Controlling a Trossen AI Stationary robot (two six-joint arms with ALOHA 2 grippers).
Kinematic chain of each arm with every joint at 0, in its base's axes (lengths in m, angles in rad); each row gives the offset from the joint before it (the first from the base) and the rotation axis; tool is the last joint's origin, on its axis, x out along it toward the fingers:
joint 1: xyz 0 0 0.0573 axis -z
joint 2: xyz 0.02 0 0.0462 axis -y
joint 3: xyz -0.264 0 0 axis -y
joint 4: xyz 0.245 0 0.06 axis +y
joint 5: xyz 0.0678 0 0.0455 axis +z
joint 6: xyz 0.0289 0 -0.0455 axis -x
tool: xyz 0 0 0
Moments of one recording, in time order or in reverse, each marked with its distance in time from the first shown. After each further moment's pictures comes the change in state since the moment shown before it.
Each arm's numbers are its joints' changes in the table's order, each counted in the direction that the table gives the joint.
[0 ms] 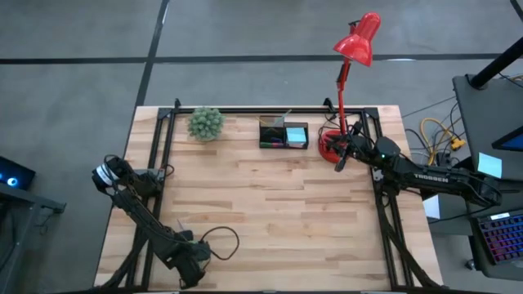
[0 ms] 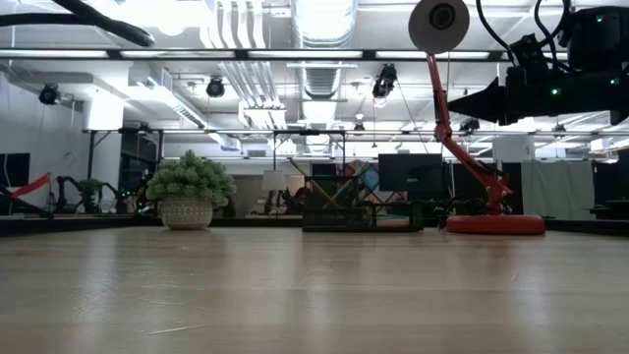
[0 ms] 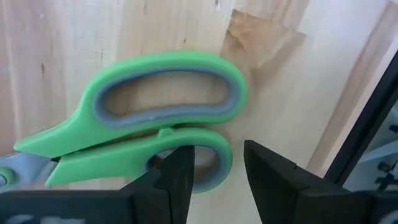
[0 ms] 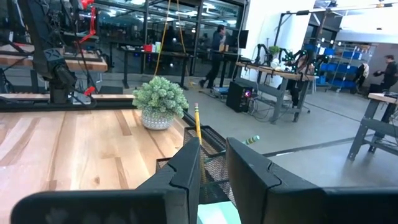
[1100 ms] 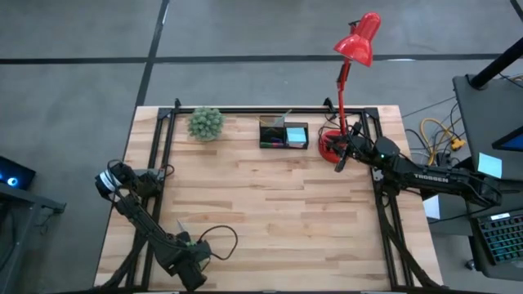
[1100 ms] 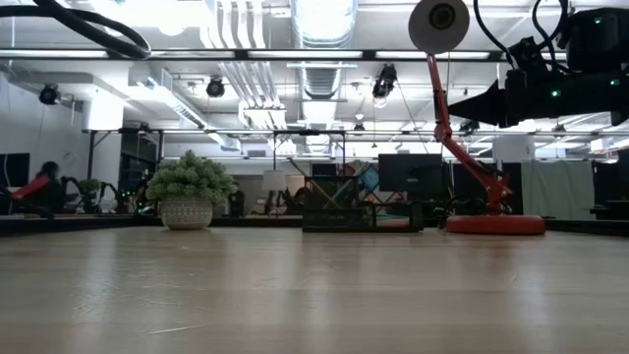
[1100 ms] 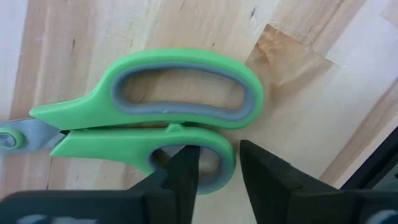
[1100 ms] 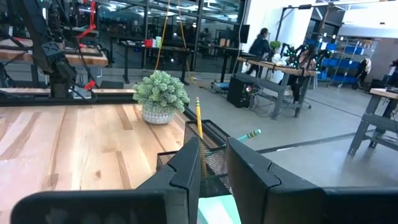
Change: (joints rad) left arm 0.018 -0.165 0.084 0.110 0.054 0.200; right arm 0.000 0.000 0.000 0.023 0.000 -0.001
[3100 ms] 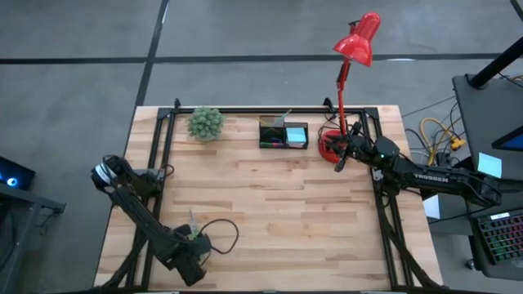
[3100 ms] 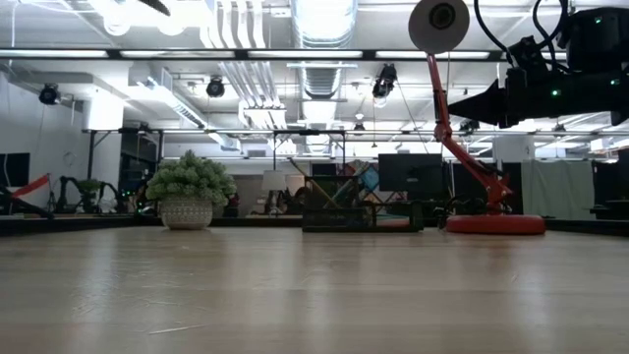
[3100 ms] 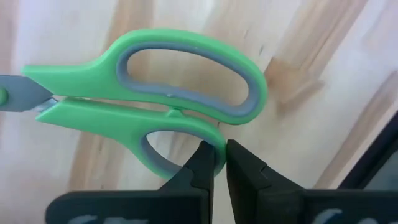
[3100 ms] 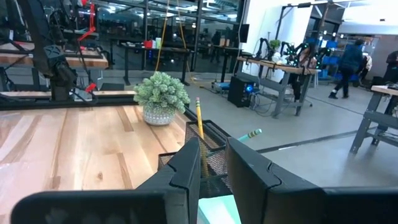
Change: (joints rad) left arm -0.019 0.223 0.014 0.104 0.041 -0.061; right arm 0.000 0.000 0.000 -0.002 0.000 -0.018
